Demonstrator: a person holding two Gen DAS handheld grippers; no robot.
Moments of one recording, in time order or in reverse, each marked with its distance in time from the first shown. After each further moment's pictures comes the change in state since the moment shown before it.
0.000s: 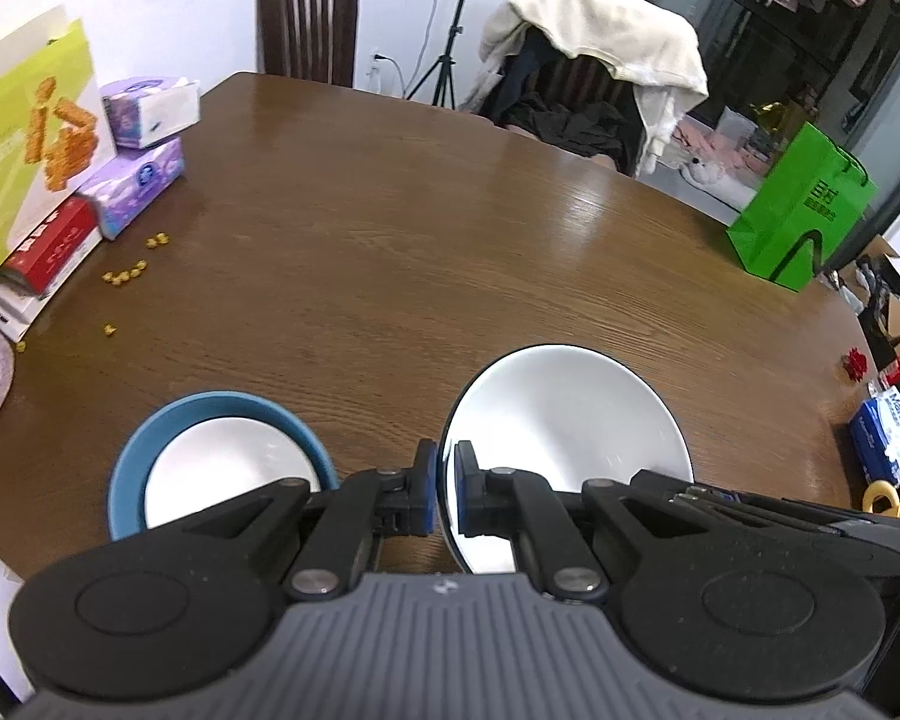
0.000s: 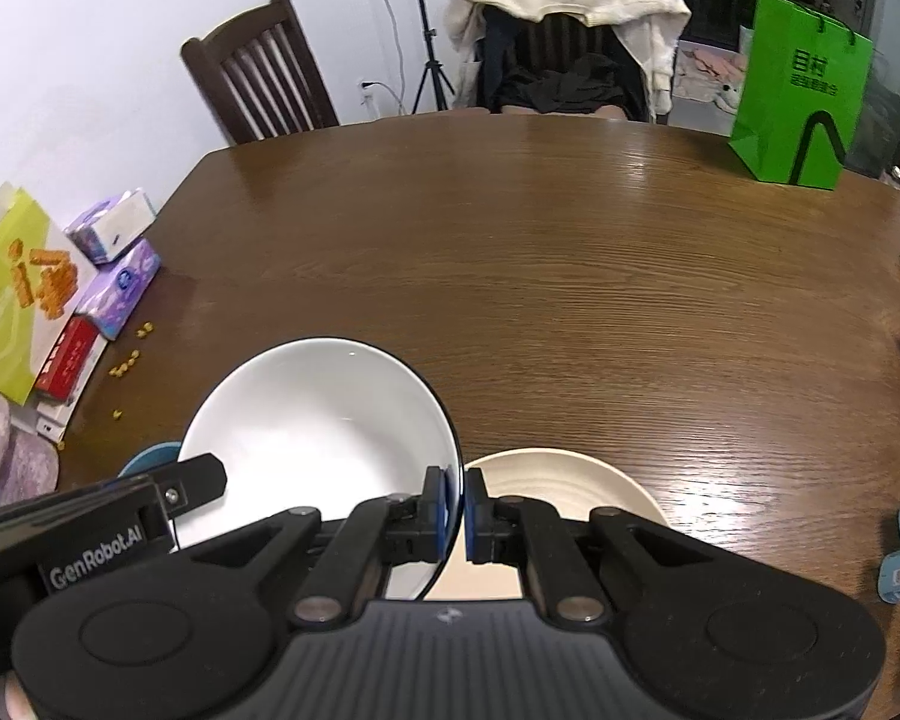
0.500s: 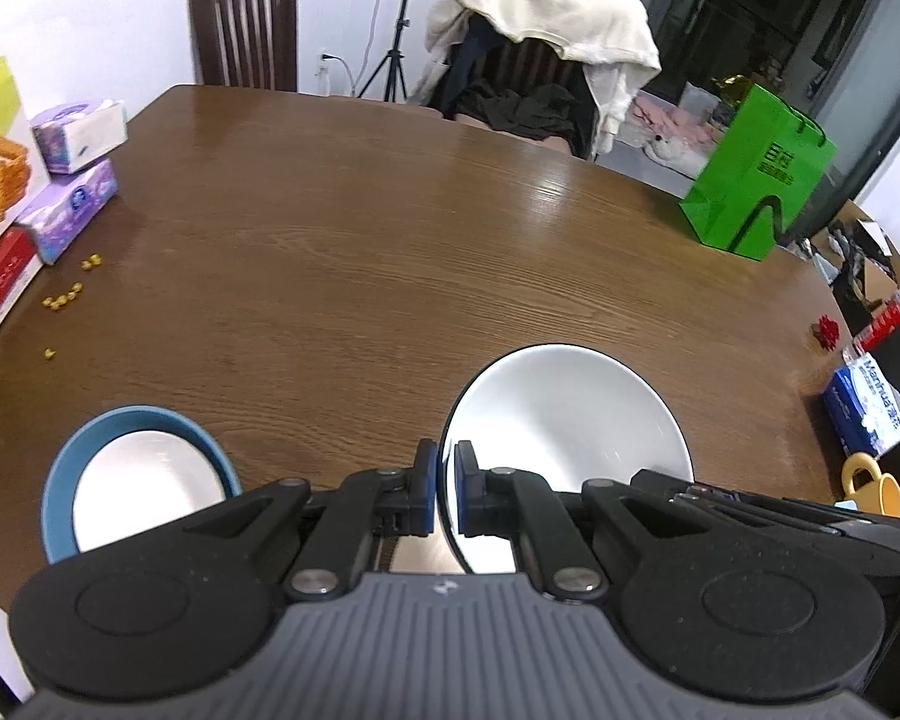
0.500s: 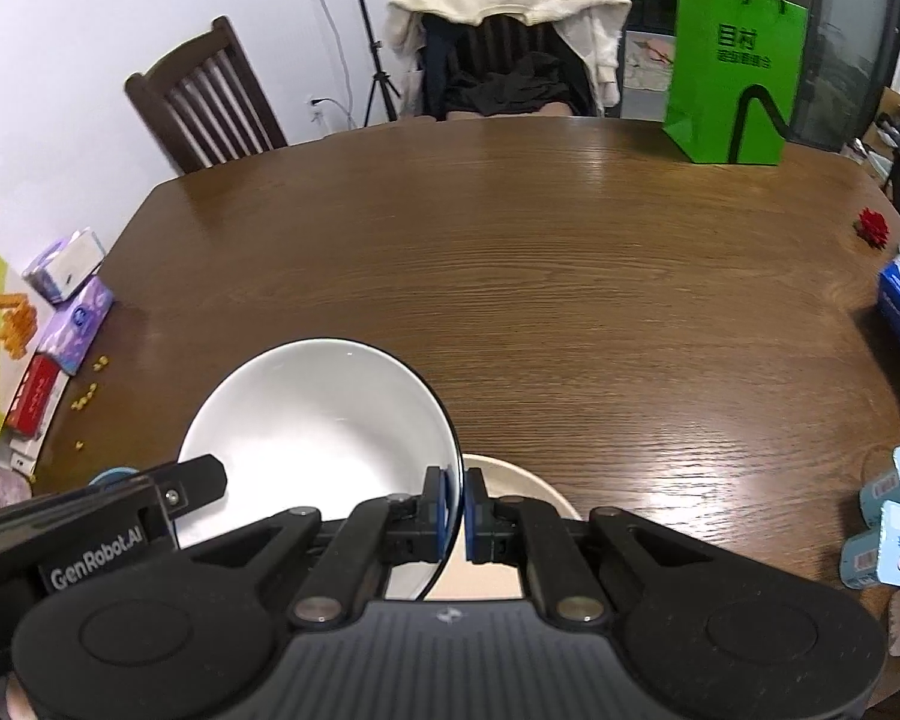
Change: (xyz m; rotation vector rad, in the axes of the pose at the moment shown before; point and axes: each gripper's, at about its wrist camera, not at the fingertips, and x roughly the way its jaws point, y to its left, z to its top) left arm 0.012 -0.054 -0.003 0.075 0.012 -0.041; right arm -0.009 -0.057 0.000 0.075 -0.018 -0.038
